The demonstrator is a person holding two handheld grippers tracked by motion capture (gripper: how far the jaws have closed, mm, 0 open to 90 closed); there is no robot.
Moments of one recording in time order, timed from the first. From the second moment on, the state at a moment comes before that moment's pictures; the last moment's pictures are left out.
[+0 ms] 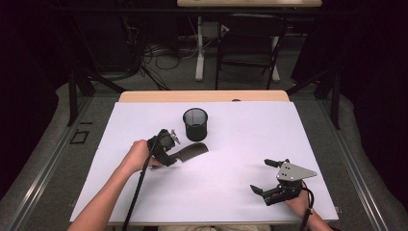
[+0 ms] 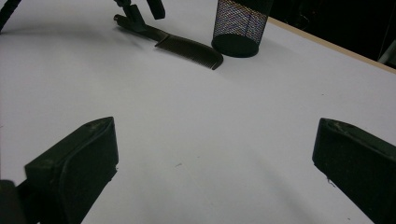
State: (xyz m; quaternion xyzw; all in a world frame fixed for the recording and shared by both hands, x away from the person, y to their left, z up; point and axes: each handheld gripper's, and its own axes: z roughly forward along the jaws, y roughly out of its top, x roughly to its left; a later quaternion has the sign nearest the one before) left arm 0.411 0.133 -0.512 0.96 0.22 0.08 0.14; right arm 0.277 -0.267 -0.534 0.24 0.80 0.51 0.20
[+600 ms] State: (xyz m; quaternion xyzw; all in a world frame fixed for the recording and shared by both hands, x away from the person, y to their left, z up) left arm 0.429 0.124 -0.524 0.97 0.21 0.04 0.10; right arm 0.276 -0.268 -0.533 0.24 0.80 0.51 0.21
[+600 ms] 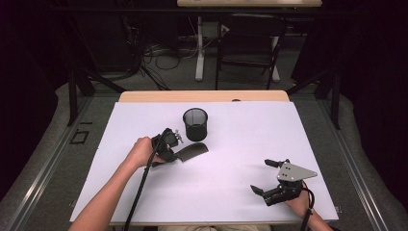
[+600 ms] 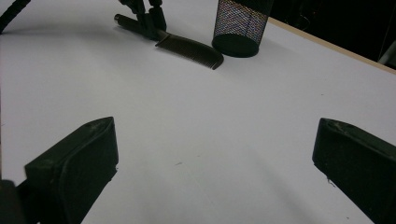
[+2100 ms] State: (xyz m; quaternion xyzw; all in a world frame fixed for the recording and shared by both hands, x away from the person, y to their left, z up) left arm 0.408 0.128 -0.496 0.96 0.19 0.05 0.17; right arm 0.278 -0.268 -0.536 0.25 0.80 0.50 0.20
